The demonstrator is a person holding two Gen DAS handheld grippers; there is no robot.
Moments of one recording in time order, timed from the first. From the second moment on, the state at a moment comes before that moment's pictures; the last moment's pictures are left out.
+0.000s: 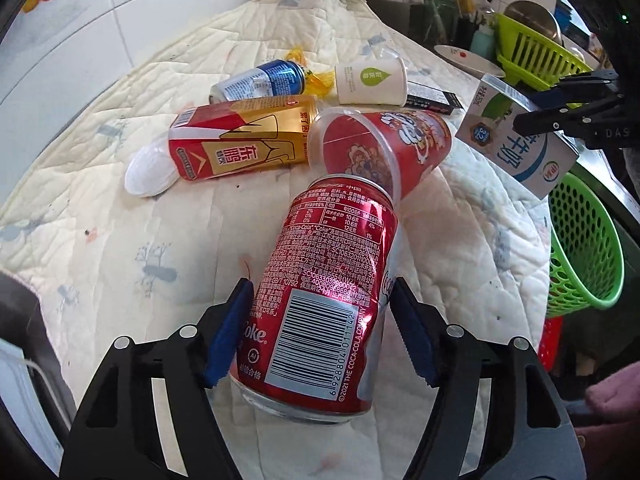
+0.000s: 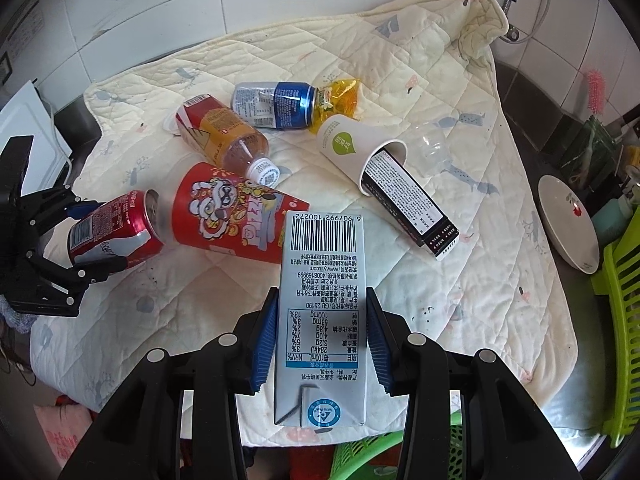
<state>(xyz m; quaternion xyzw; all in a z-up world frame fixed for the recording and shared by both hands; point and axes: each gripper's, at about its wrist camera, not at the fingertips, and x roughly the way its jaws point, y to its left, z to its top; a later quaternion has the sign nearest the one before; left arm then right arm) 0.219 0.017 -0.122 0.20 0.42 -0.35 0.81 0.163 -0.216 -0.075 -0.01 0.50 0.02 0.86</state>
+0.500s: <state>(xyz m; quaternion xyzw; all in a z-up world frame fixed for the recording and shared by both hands) 0.146 0.040 -0.082 0.12 0.41 -0.28 0.86 0.111 -0.226 -0.046 -0.02 0.46 0.05 0.89</state>
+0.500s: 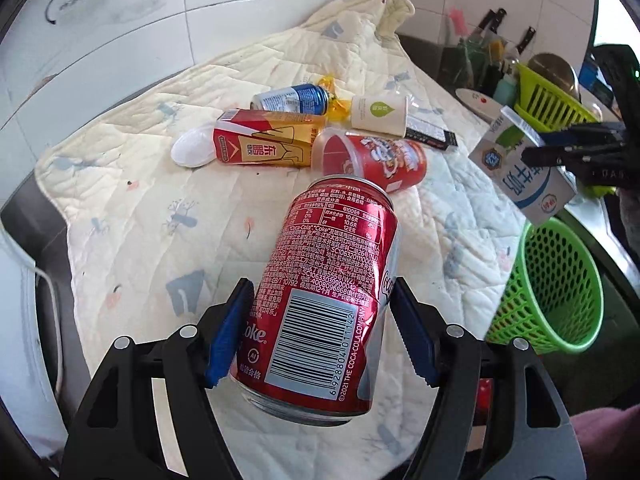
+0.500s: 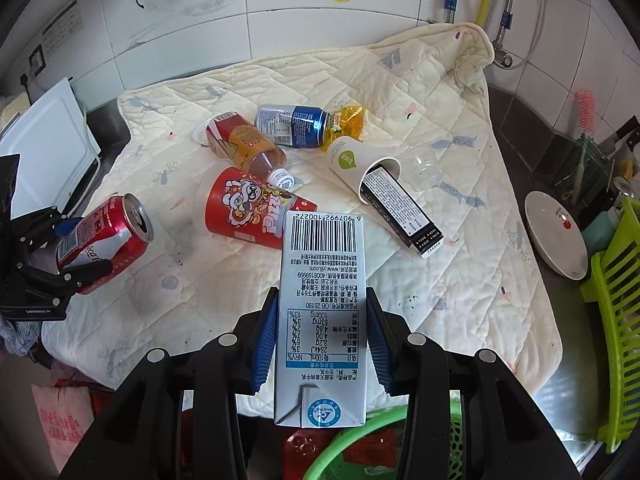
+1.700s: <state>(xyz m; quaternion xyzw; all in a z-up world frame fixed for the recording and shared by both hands) 0.009 -0.081 -0.057 0.09 0.39 -0.36 0.84 -0.043 -0.332 -0.139 0.03 0.53 -0.05 0.84</state>
